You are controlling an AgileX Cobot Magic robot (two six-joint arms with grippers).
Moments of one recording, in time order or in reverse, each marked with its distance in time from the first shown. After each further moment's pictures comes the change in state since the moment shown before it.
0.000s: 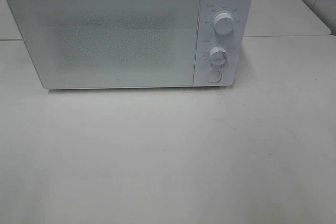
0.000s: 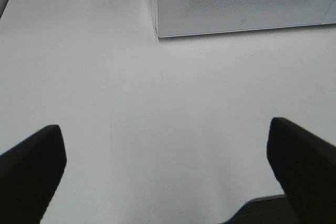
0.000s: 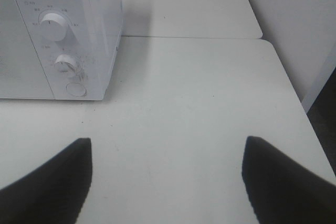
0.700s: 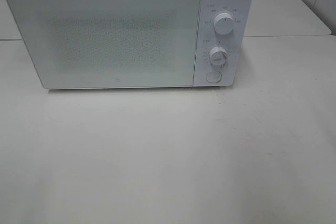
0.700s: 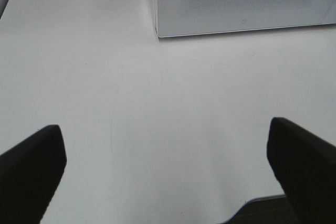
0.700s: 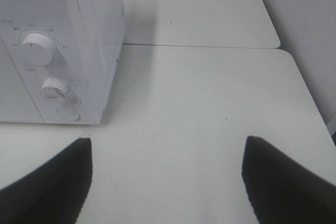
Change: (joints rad) left arm 0.000 0.000 0.000 0.000 0.000 -0.001; right arm 0.000 0.374 0.000 0.002 -0.343 0.000
